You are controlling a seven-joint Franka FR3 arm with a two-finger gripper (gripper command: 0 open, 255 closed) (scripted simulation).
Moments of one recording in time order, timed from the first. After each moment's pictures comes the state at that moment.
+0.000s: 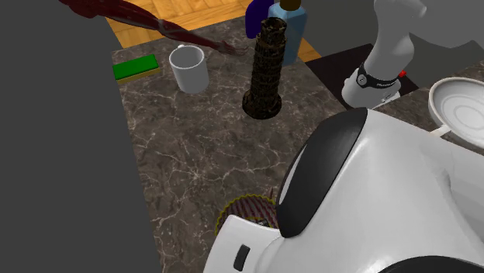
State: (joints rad) arm 0.29 0.57 0.36 -1.46 -0.28 1.95 0.72
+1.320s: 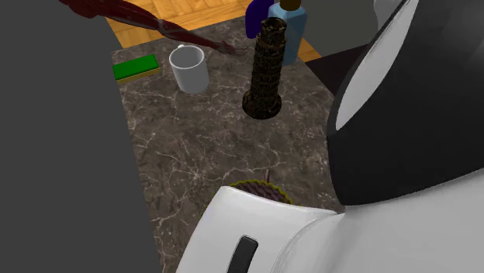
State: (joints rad) arm 0.30 0.52 0.37 -1.25 -0.25 1.71 0.68
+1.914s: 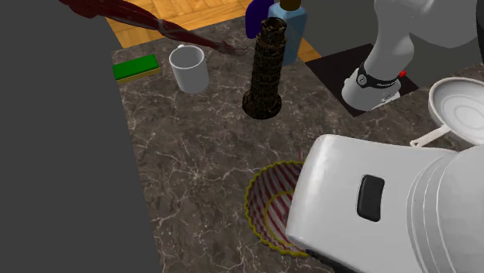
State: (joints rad) arm 0.27 0.31 0.41 -1.53 -0.19 1.78 0.72
